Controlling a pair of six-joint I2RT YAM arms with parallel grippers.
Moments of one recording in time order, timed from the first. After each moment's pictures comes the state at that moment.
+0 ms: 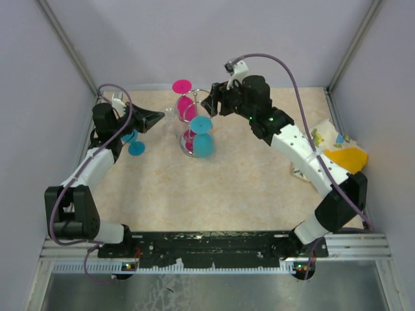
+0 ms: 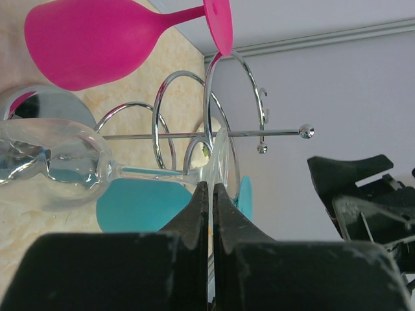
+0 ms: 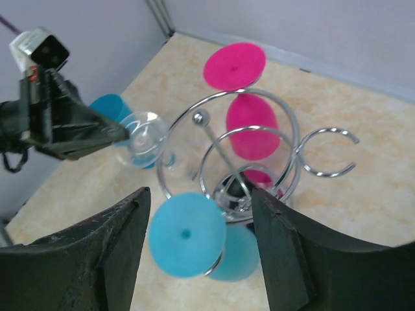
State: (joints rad) left arm -0.01 1.41 0.93 0.31 0.69 -1.16; right arm 0.59 1.48 1.46 -0.16 -0.17 0.28
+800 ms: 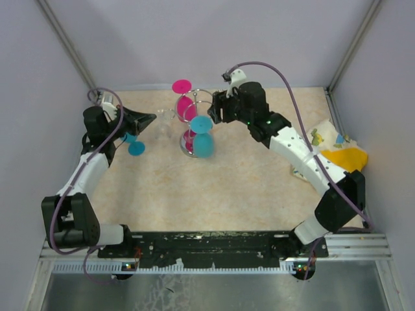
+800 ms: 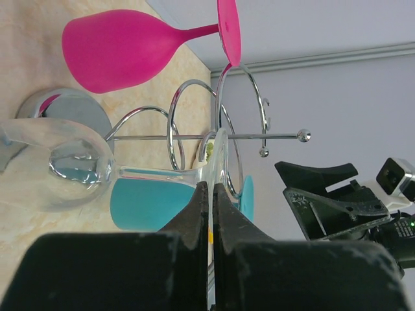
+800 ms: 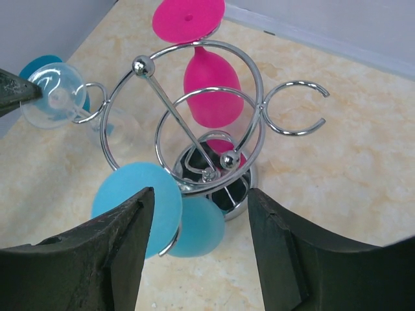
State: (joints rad) left arm 0.06 1.35 0.90 0.26 0.70 -1.15; right arm 0.60 1.53 1.44 -0.23 -0.07 0.17
